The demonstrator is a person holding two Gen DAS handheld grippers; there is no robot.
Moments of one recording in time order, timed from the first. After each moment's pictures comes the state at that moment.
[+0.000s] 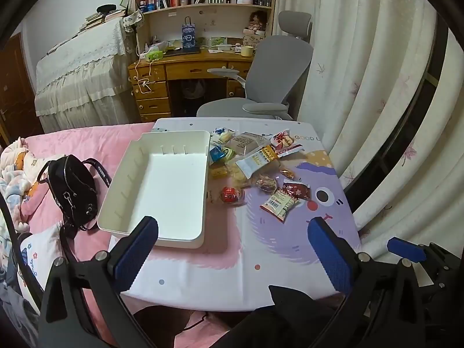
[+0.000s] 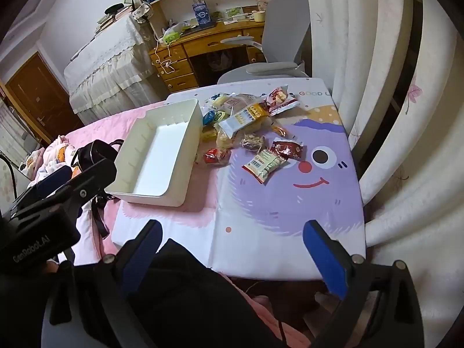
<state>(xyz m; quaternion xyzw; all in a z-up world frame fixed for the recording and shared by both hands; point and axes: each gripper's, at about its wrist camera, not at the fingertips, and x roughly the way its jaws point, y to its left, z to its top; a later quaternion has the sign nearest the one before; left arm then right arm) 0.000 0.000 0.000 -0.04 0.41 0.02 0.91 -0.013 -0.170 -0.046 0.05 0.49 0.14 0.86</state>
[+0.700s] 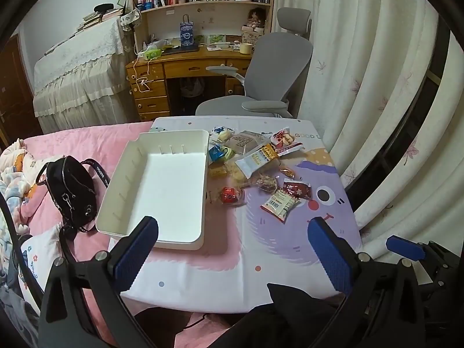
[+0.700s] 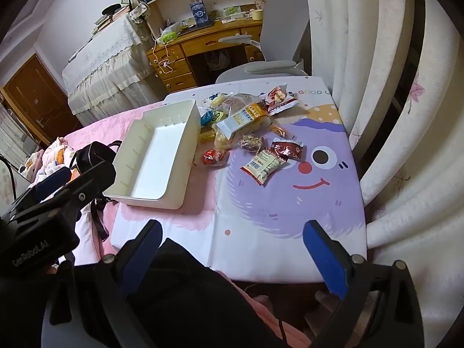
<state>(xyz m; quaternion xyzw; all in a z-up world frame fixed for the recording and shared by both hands) 0.005 0.003 0.003 -0.04 0.42 0.01 0.91 -0.009 -0.170 -0.047 0.05 0.50 0.14 0.86</state>
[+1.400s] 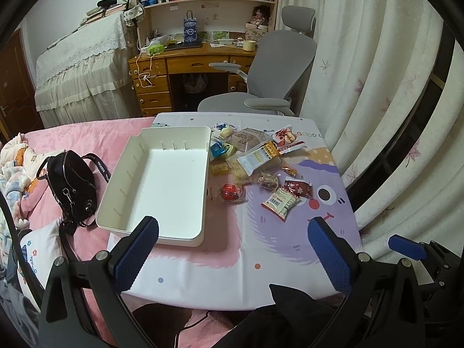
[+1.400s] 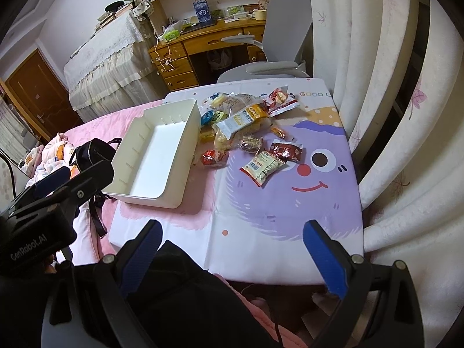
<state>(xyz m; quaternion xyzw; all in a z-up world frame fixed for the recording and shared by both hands) 0.007 0.009 -0.004 -0.04 0.42 0.02 0.90 -0.012 -0.166 -0.048 0.05 0.50 0.14 0.86</state>
